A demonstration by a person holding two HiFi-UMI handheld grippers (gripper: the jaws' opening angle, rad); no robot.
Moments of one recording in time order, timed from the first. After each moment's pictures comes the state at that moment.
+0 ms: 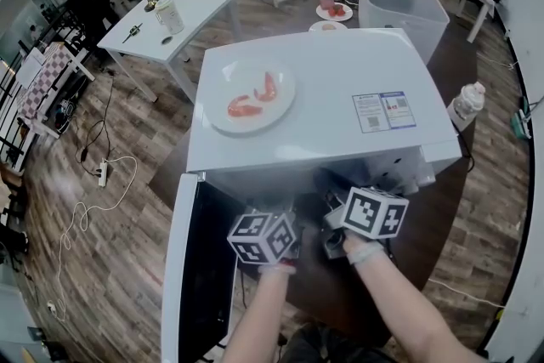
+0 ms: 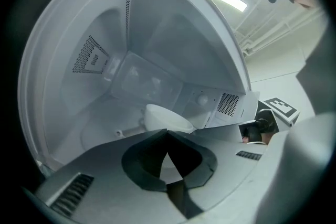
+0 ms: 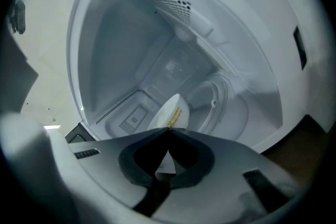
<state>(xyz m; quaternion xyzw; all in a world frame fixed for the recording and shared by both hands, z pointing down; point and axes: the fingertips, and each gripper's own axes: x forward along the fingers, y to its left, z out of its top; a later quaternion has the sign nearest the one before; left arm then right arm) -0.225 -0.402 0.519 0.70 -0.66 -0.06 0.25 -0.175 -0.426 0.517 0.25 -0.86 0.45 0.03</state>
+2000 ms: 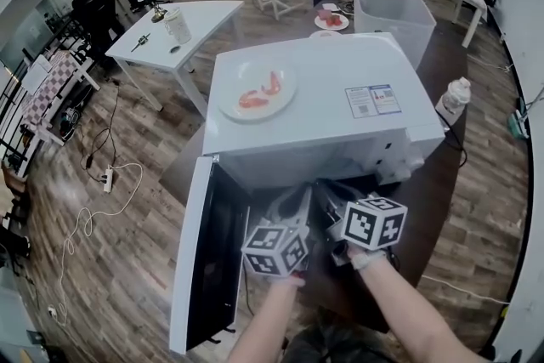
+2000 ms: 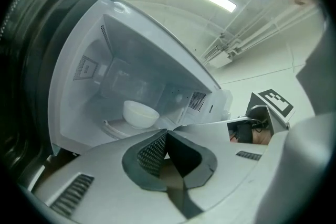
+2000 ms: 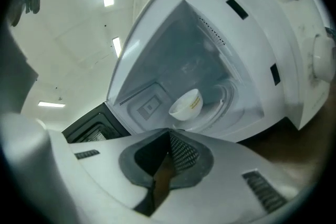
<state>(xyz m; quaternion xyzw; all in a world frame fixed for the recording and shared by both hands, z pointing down) -0.176 -0.352 0.498 0.73 -0.64 -0.05 0.23 -0.156 -0.369 0.502 0.23 -0.89 0.38 0.06</state>
